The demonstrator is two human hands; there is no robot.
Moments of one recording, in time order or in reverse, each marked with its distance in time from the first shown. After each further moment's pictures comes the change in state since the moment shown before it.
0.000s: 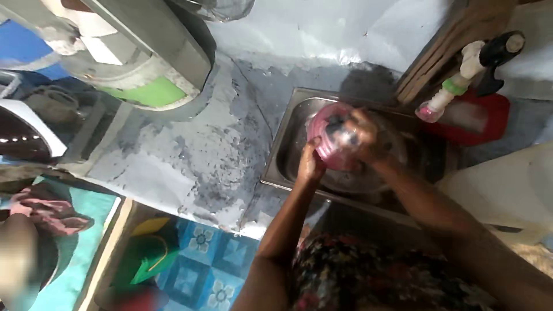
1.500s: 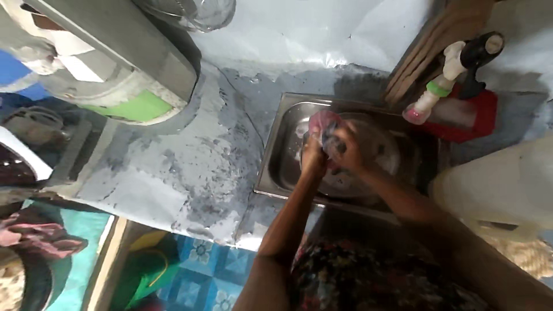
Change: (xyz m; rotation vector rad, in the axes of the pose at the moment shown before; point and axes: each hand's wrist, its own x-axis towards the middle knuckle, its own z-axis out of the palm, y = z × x) left_hand 0.030 -0.011 0.034 0.166 0.210 -0.122; right_hand -0.014 -0.016 -0.004 -0.051 -0.181 0.359
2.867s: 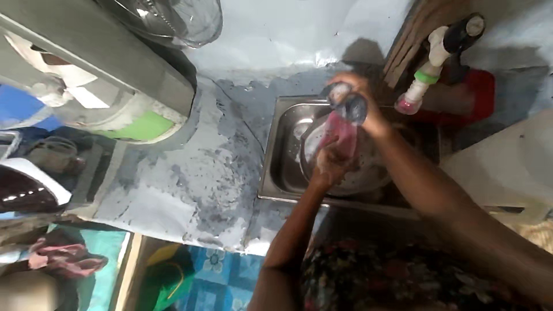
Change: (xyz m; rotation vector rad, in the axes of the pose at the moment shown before) left_hand -0.045 0.022 0.014 0.826 -0.344 0.219; right_hand 0.081 0.043 -0.018 0.597 0.047 0.084
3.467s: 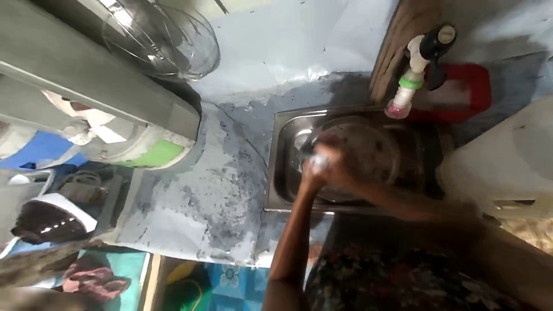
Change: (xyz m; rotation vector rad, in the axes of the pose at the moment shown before) left_hand -0.002 -0.017 -0.027 0.151 0.013 -0.132; right_hand -0.083 -0.053 0.048 -0.416 -0.012 0.059
